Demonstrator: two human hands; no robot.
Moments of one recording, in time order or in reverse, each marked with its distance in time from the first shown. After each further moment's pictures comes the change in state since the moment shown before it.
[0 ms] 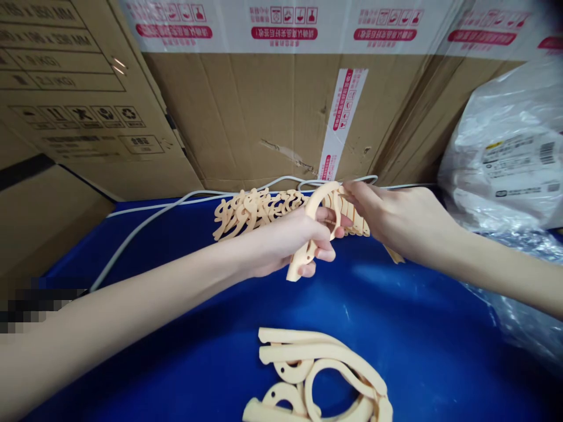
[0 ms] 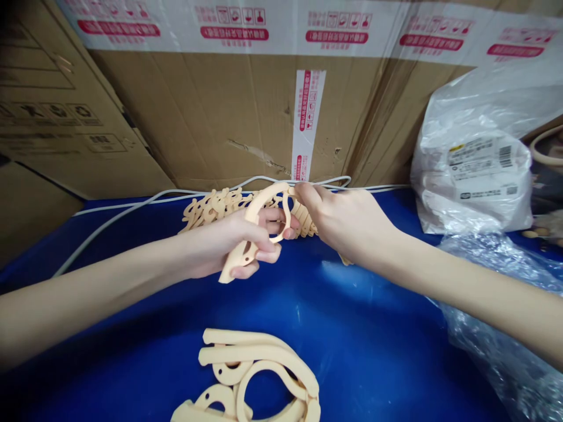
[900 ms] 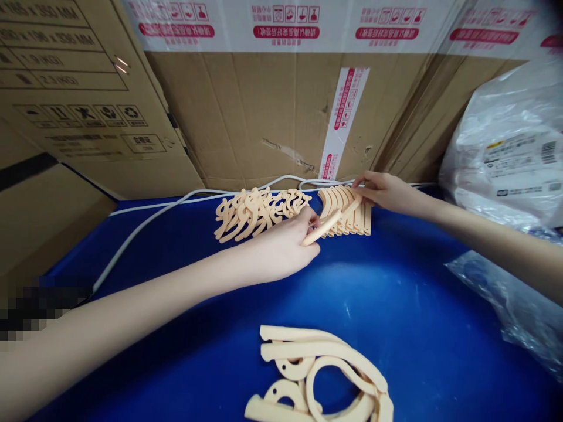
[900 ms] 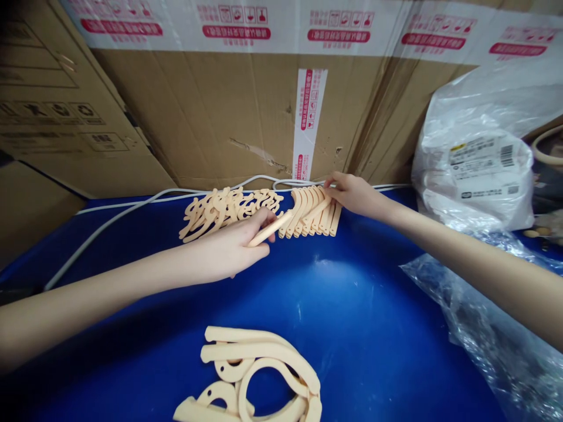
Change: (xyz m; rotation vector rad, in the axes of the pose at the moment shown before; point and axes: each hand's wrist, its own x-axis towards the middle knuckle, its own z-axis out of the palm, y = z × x) left_hand -0.009 -0.018 -0.012 1.040 0.285 0.054; right_hand 0.039 0.079 0.089 0.674 -0.164 0.337
